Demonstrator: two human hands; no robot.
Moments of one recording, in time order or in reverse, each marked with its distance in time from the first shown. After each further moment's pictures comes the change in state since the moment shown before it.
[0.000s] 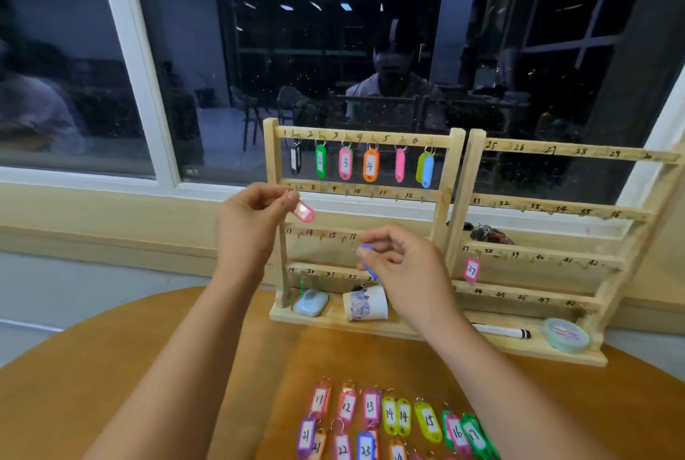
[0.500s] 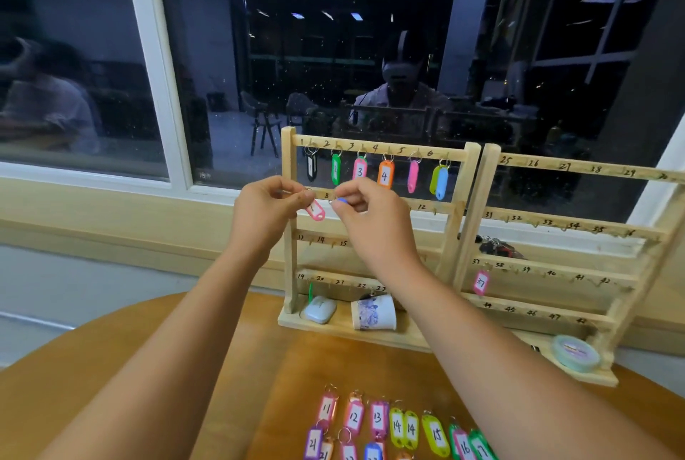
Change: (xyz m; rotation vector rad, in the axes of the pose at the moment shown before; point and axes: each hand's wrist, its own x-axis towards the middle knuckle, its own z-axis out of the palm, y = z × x) left_hand 0.038 0.003 -0.007 0.197 -0.098 0.040; right_hand 0.069 -0.039 0.050 -0.179 0.069 -0.187
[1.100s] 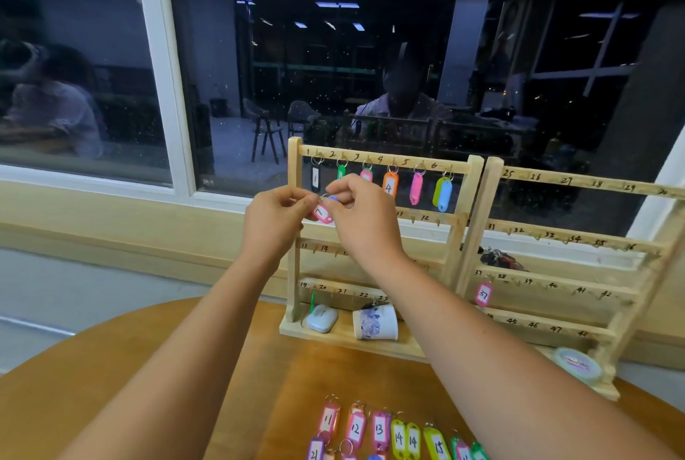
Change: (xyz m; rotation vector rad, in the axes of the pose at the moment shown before) left_hand -0.003 0.006 0.007 -0.031 -0.013 0.028; right_hand 0.023 -0.012 0.023 -0.070 0.006 0.034
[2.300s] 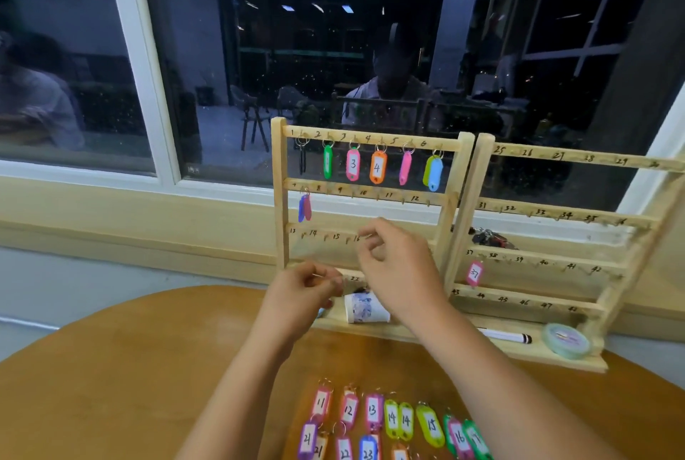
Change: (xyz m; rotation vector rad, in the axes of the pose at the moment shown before) left_hand -0.107 -0.043 0.034 -0.024 -0.274 -0.298; right_hand -0.080 0.042 -0.053 -0.265 -0.104 0.048
